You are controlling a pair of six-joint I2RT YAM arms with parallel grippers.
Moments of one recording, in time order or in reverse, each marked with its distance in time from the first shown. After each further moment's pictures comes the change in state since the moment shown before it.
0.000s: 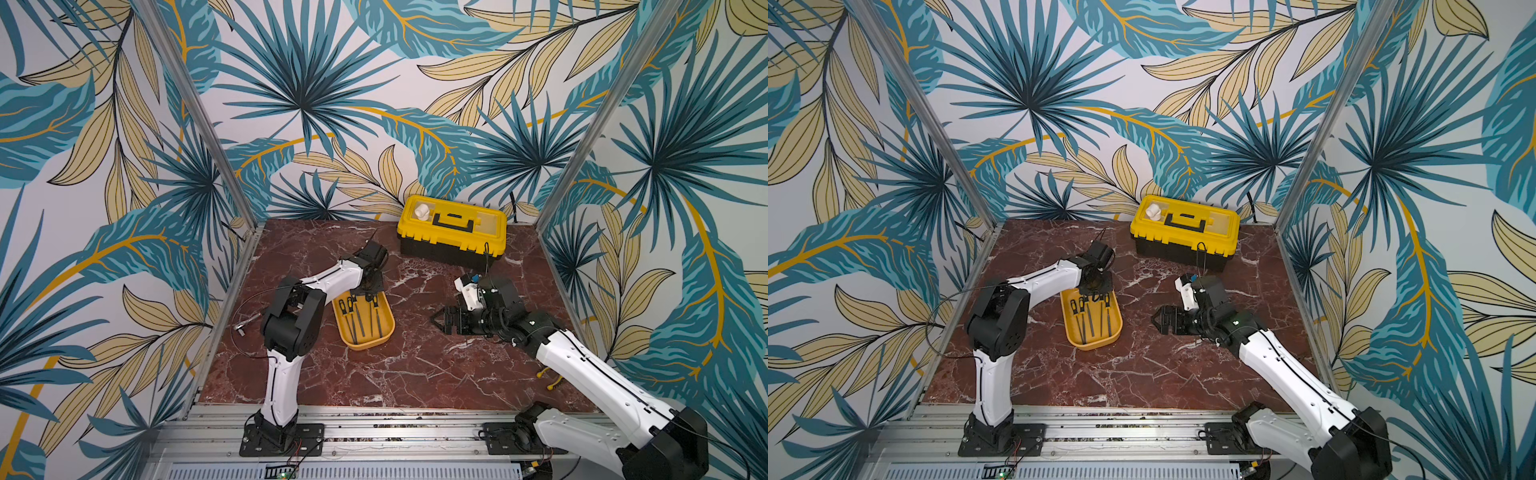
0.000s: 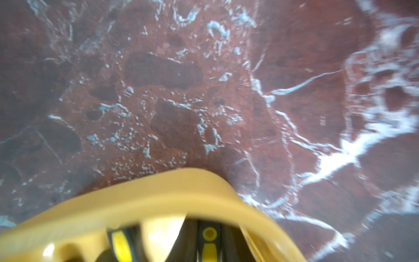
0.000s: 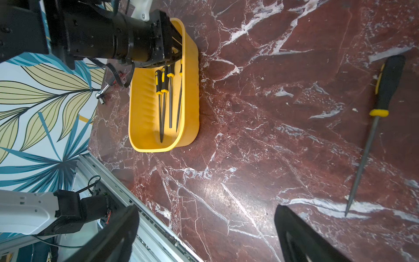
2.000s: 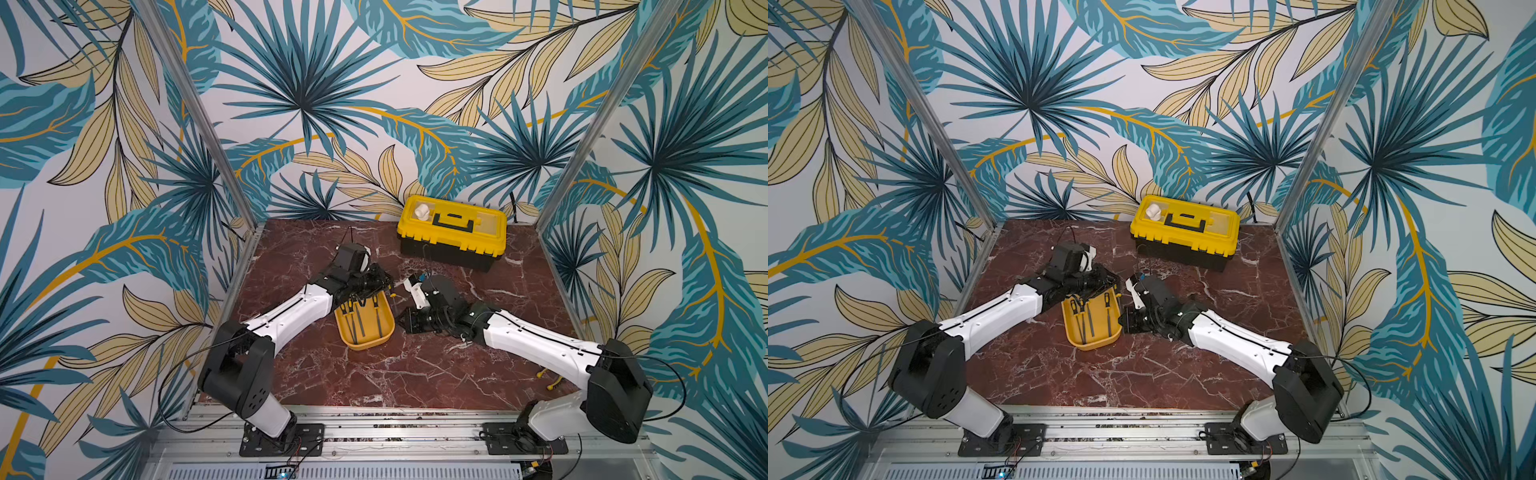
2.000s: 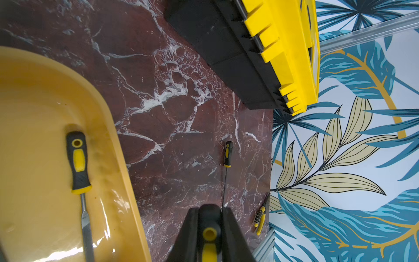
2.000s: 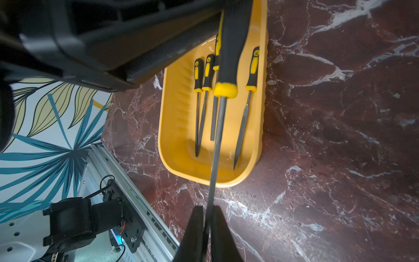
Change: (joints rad) left arm -0.004 -0.454 -0.375 0.414 0.475 -0.352; right arm 0.290 0.367 0.150 0.251 0.095 0.134
